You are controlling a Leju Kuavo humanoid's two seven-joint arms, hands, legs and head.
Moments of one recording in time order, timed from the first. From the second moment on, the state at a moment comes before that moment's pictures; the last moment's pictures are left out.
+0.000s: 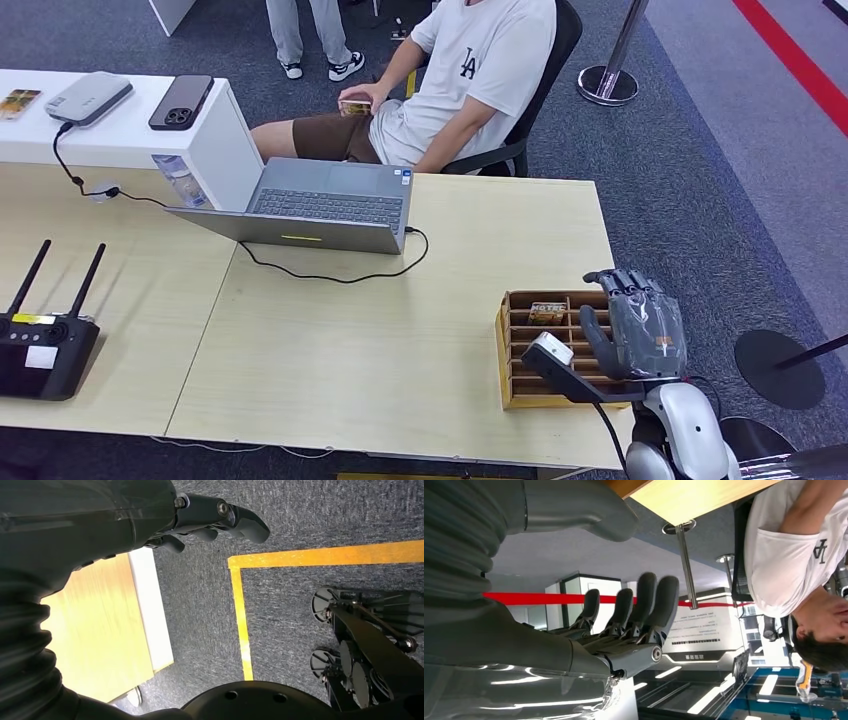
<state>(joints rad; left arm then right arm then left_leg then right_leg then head) -0.09 -0.09 1.28 -0.23 -1.22 -0.04 0.01 0.06 -0.19 0.08 -1.87 1.40 -0.10 0.07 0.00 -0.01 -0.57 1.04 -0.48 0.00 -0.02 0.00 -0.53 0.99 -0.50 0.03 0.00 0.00</state>
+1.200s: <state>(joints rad) -0.09 -0.09 1.28 -0.23 -1.25 -0.06 0.02 0.05 -0.22 0.18 -1.77 1.39 -0.03 0.09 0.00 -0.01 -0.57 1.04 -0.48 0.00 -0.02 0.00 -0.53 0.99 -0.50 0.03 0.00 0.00</state>
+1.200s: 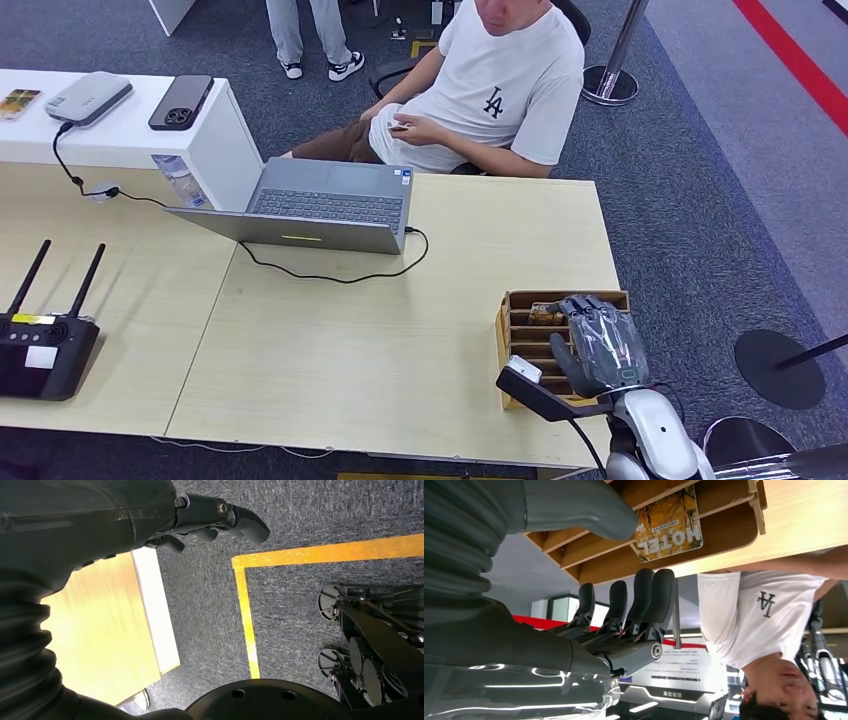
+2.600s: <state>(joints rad) -0.09 -0.08 1.27 -0.23 -1.26 -0.06 0.02 -0.07 -0.22 0.22 -1.62 1.34 -0.06 0.09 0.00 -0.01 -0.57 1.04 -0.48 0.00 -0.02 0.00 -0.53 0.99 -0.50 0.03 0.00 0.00</state>
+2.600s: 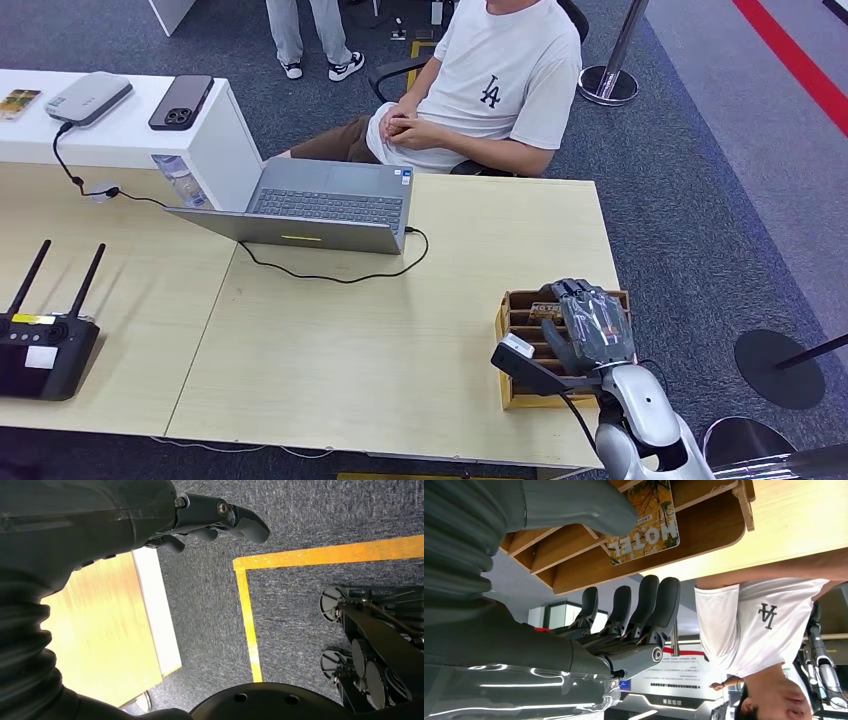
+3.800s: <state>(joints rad) -0.09 -0.07 1.27 -0.23 -1.26 -0.06 0.03 -0.06 -0.22 0.22 -1.58 1.32 -0.08 0.09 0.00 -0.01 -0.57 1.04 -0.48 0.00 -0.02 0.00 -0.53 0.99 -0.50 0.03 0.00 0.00</state>
